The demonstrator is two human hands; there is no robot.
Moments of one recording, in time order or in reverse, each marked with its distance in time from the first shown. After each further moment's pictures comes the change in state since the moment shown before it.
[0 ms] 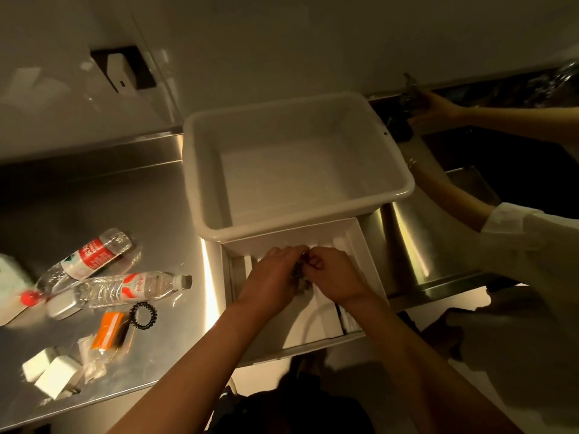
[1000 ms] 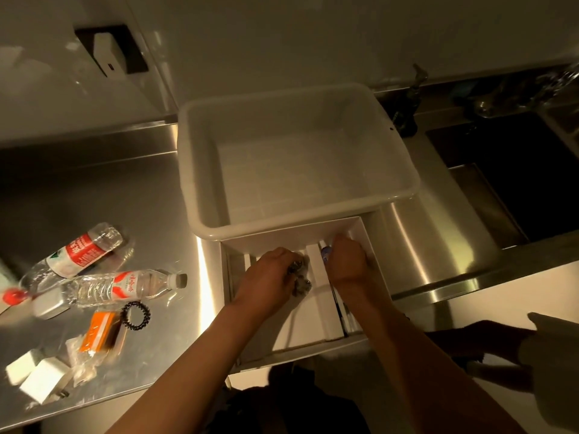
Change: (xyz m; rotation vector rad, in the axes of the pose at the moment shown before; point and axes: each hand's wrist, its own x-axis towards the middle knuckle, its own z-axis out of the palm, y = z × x) left_hand 0.008 -0.030 0.012 -0.019 -0.047 -0.073; right_hand 0.052 0.037 0.006 -0.614 0.150 0.233
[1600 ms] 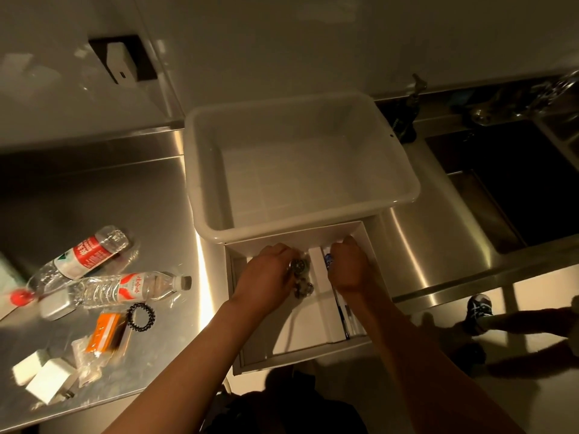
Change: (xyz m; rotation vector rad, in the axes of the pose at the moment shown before) left_hand -0.003 0.006 -0.023 0.079 0.062 0.046; right_hand -0.012 0.005 -0.008 -0.051 -0.048 -0.152
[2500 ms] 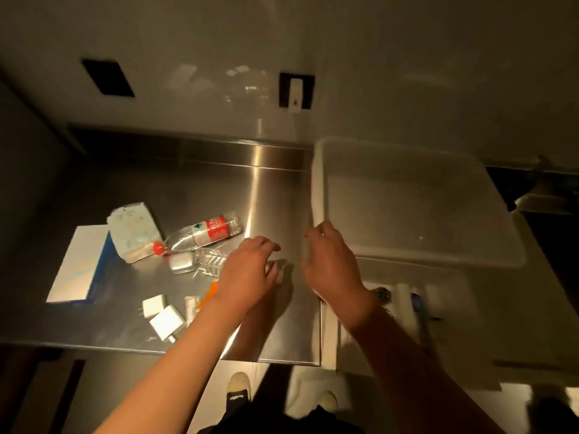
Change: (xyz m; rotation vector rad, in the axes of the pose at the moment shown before) left_hand -0.131 -0.139 -0.139 0.113 0.324 -0.288; right_hand -0.063 -0.272 -0.035 0.107 0.179 -0.491
